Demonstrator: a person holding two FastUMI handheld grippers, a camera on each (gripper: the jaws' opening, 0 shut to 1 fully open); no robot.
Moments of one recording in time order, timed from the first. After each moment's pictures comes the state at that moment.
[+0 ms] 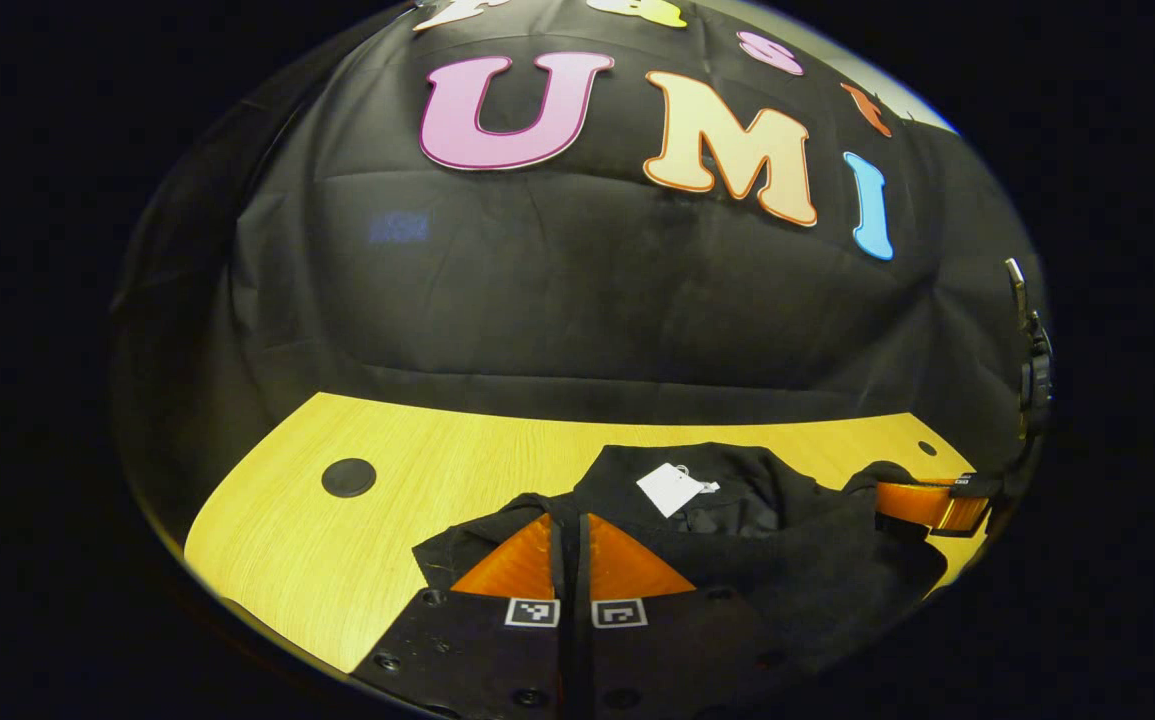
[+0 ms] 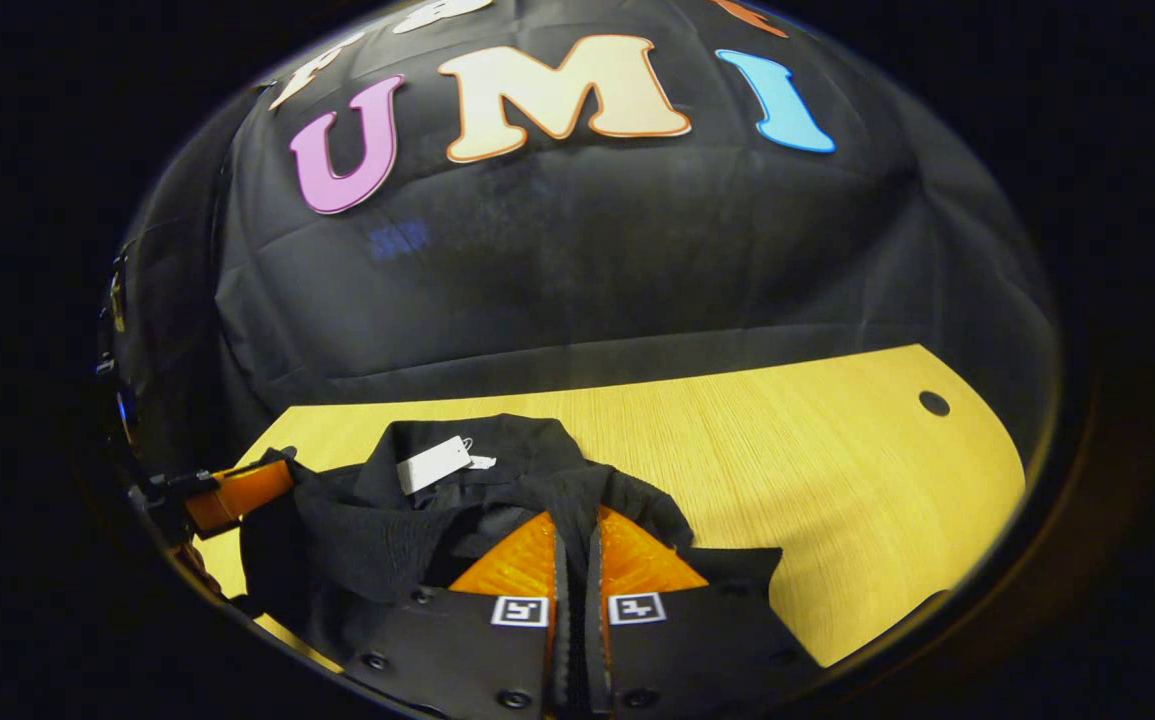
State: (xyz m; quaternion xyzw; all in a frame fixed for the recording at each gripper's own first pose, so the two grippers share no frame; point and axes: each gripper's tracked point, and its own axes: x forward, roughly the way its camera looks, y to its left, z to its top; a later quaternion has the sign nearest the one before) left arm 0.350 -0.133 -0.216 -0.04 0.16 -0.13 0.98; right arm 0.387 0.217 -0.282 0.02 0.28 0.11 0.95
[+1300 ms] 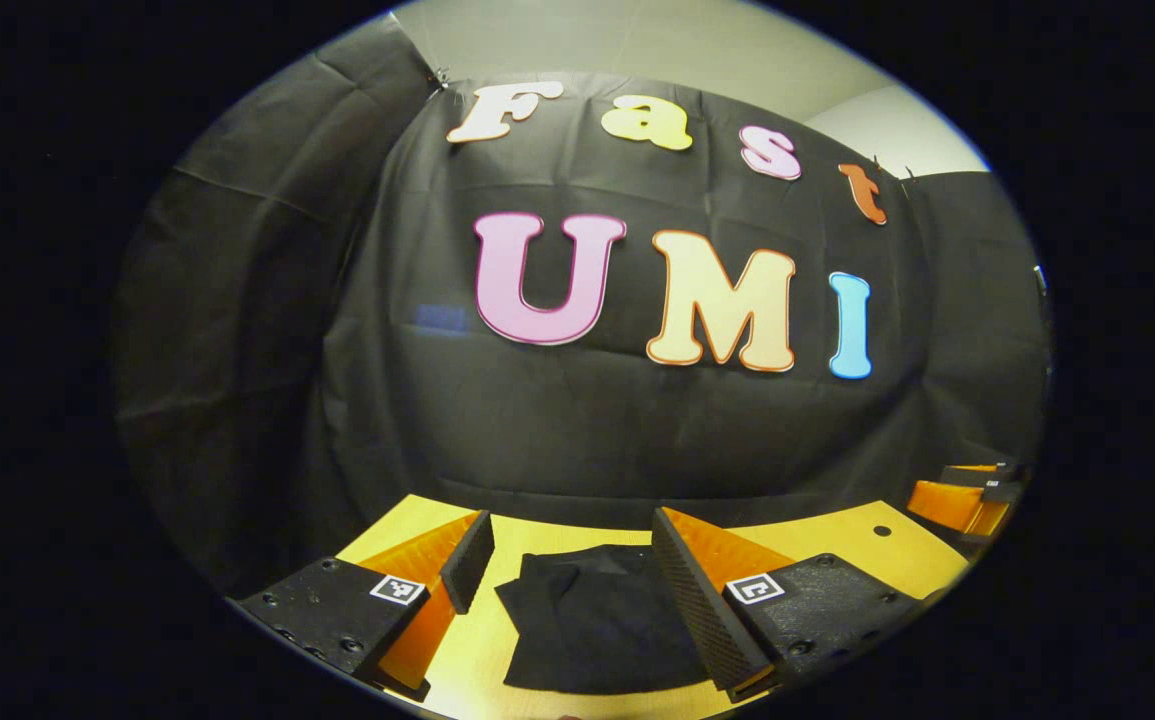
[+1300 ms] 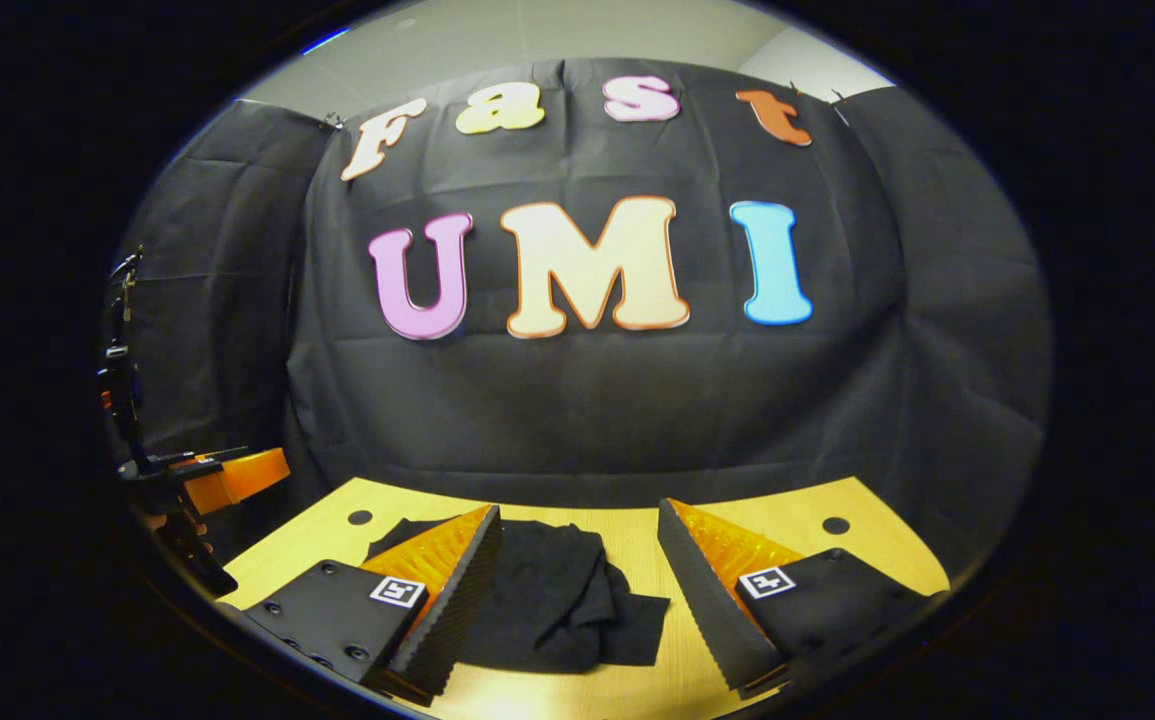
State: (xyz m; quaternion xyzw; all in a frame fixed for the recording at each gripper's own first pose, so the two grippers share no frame) left arm 0.192 -0.074 -0.005 -0.06 0.00 -0.07 1.00; right arm 0.231 0.161 -0.055 -0.03 0.09 0.14 0.99
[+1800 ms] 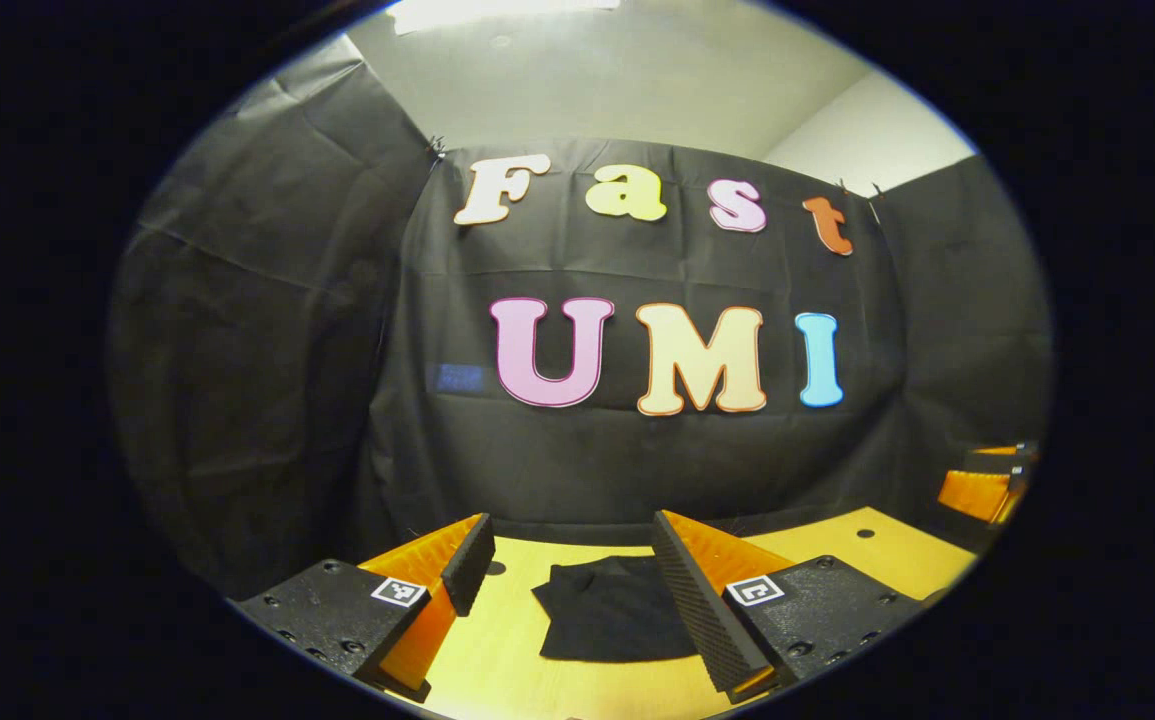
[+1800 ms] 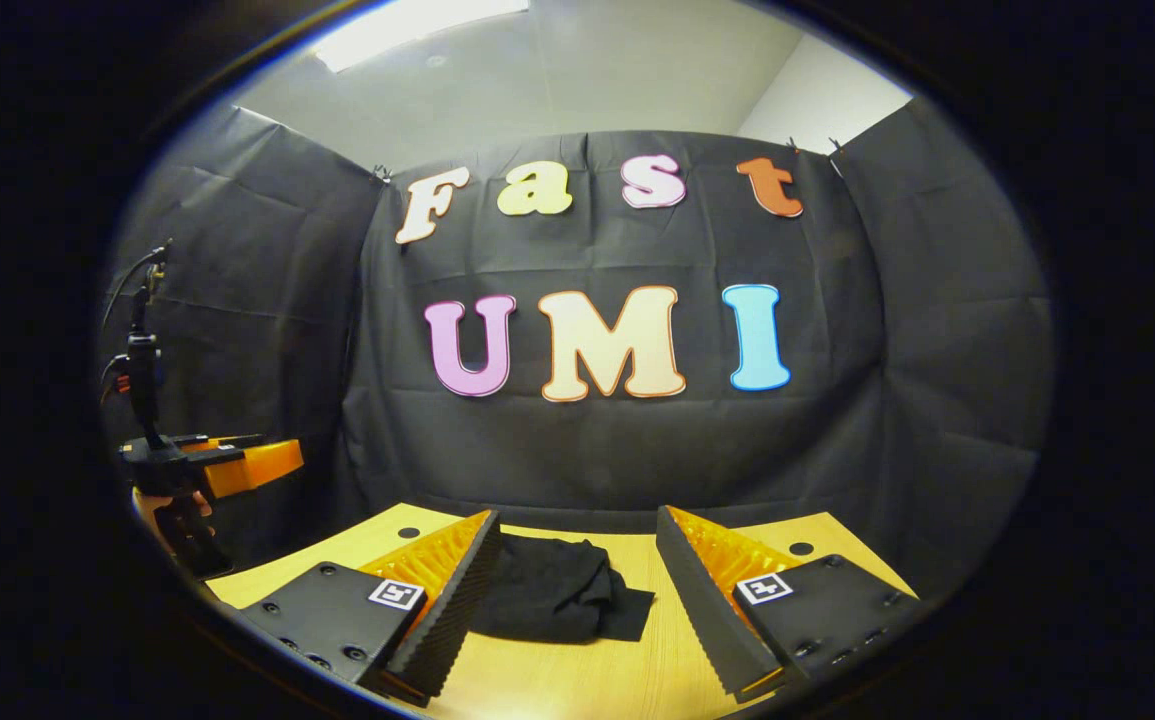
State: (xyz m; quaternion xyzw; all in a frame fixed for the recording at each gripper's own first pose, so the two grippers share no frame) left arm 0.054 -0.063 0.042 -0.01 -0.05 -0.05 1.00; right arm 0.084 0.114 -0.020 -0.02 0.02 0.17 0.98
